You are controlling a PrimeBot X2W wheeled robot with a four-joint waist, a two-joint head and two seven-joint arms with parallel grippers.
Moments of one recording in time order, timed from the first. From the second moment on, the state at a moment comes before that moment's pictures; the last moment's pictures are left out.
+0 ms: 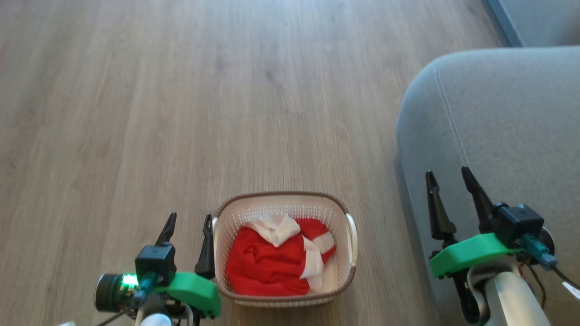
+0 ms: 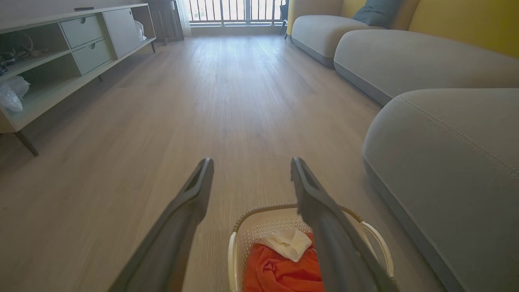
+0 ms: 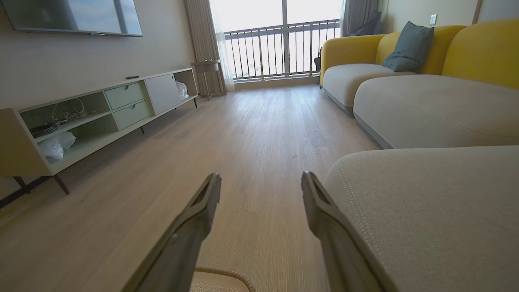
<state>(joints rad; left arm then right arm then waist) -0.01 0.05 -0.23 0.22 -0.15 0.12 -0.25 -0.09 -0.04 0.01 0.24 0.17 0.12 -0.25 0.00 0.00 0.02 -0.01</state>
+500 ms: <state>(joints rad) -0.29 0.05 -0.22 0.39 -0.09 0.04 -0.25 -0.20 -0.04 0.02 0.12 0.13 0.12 -0.25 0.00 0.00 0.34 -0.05</state>
